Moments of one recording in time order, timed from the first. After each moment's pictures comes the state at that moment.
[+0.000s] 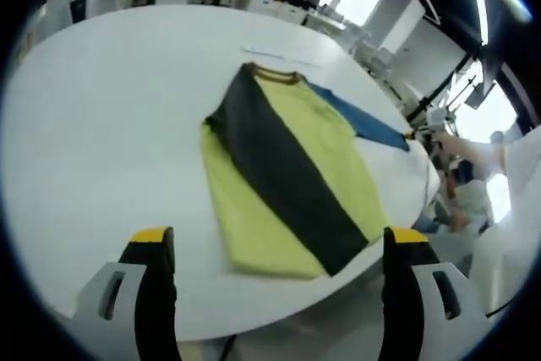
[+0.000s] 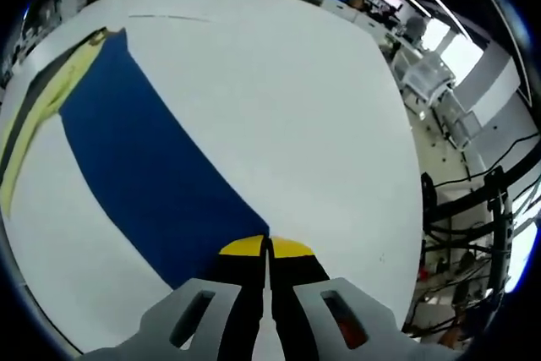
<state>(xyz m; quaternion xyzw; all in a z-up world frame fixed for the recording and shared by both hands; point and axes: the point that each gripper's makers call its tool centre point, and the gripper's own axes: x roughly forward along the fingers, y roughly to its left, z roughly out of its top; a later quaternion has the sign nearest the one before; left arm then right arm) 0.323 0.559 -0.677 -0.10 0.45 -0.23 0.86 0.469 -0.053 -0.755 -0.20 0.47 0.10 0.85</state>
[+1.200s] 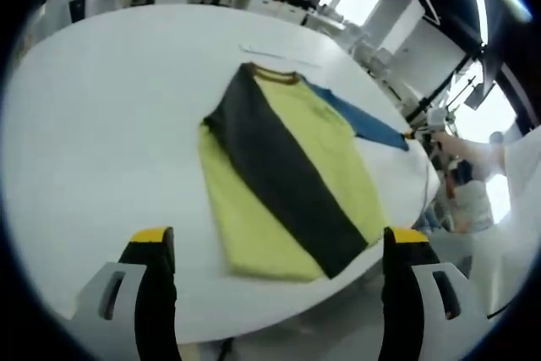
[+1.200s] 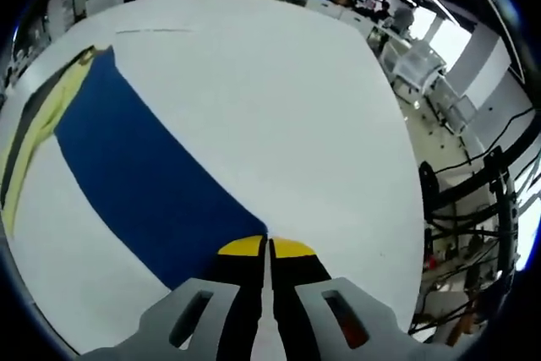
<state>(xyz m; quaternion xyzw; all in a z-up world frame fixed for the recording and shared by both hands) 0.325 0.556 -0.677 -0.10 0.45 -0.23 0.86 0.470 -0.059 -0.750 -0.17 0.47 0.07 0.87</state>
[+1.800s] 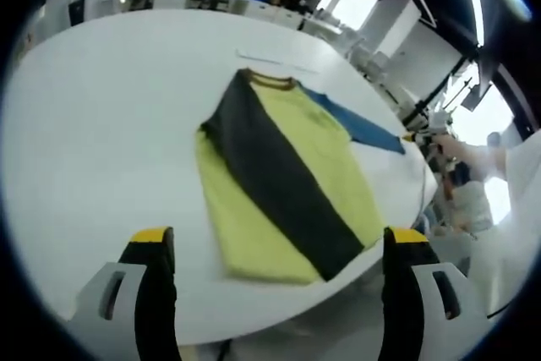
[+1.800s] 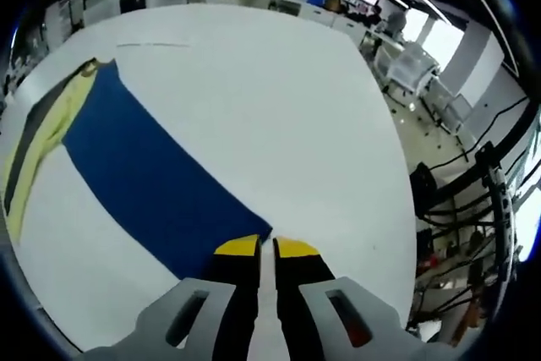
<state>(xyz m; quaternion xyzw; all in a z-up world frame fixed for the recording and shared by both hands) 0.324 0.554 -0.670 -0.10 0.44 -0.24 0.86 0.458 -0.052 -0.730 -0.15 0.45 0.07 0.88</state>
